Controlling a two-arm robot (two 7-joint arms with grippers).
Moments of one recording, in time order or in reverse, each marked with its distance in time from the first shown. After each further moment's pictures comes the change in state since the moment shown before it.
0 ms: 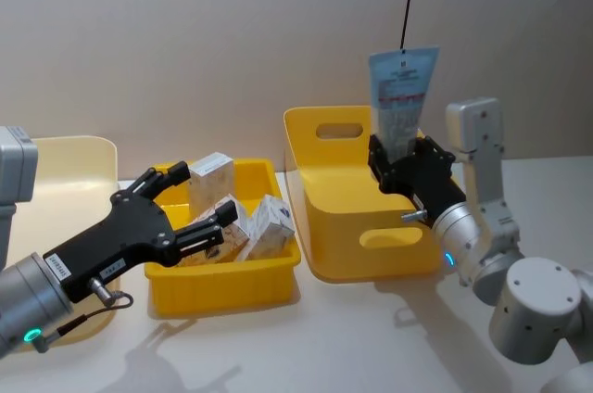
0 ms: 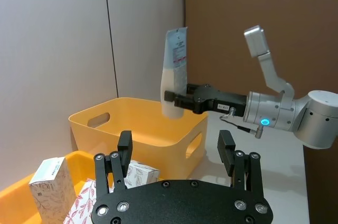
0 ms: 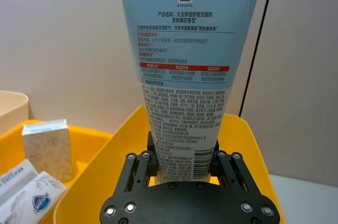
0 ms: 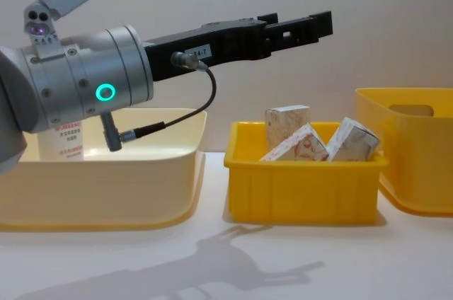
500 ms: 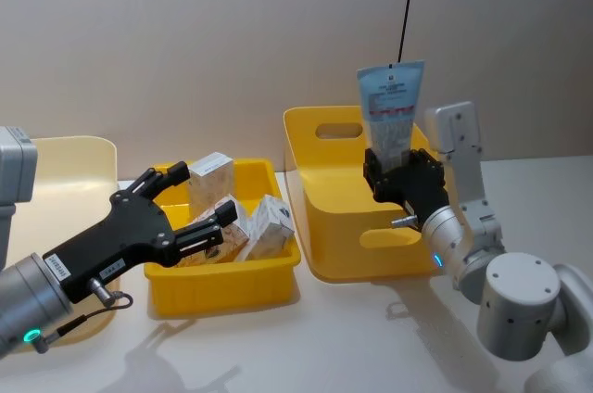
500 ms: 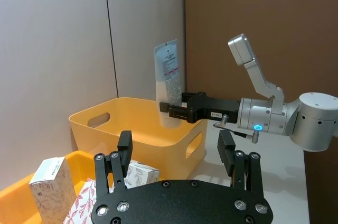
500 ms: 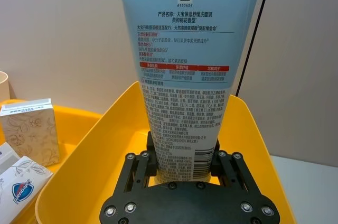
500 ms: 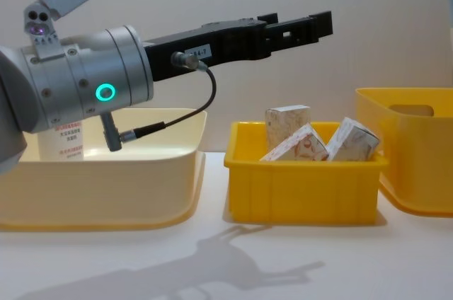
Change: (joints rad) left arm 0.000 0.000 0.000 0.000 0.000 0.000 0.000; right arm 0.032 -0.022 -0.019 0.039 -0.048 0.088 -0.043
